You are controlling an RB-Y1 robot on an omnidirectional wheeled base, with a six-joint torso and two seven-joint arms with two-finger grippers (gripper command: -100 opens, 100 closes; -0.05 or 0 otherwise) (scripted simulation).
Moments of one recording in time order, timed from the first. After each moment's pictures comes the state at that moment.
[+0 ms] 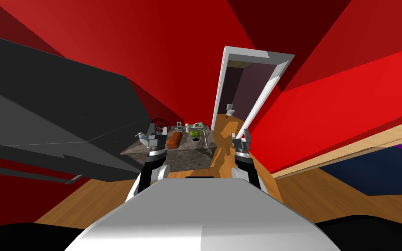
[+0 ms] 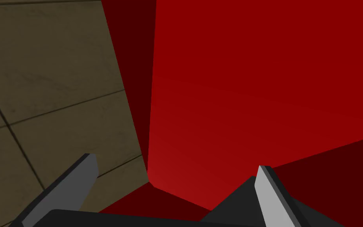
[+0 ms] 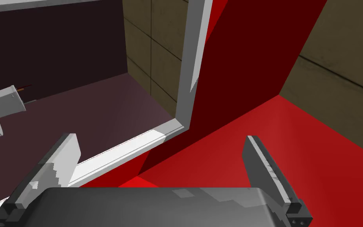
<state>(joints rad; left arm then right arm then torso) 0.45 0.02 -0.01 -2.28 0.01 -0.56 -0.10 0.51 0.03 -0.02 -2.25 0.03 -0.44 -0.15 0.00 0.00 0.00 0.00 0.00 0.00</state>
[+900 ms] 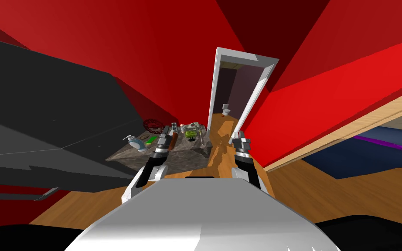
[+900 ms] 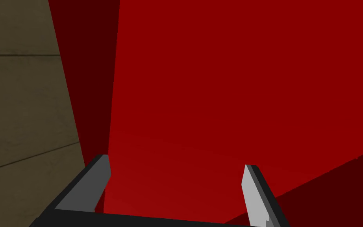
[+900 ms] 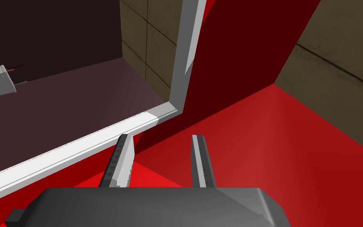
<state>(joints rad) 0.42 0.22 -0.04 -2.22 0.05 -0.38 -0.10 0.51 0.03 -0.02 -2.25 0.03 -0.44 -0.15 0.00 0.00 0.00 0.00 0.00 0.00</state>
